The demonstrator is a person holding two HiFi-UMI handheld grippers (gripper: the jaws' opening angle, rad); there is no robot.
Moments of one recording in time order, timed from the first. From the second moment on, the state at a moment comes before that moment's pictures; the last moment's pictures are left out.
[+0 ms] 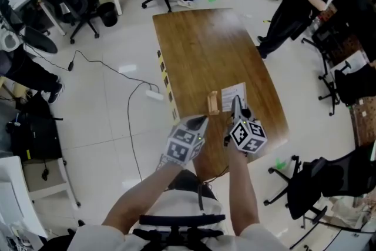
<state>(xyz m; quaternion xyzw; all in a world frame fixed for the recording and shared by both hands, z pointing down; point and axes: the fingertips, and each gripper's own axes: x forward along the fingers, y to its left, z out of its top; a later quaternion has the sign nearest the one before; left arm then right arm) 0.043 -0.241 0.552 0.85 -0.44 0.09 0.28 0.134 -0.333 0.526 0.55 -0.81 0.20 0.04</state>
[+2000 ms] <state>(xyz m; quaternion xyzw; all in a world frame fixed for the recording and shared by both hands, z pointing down) 0.044 -0.259 0.609 0.83 -0.43 0.11 0.34 0.124 -0.360 0.612 0.55 -0.80 0.23 0.09</state>
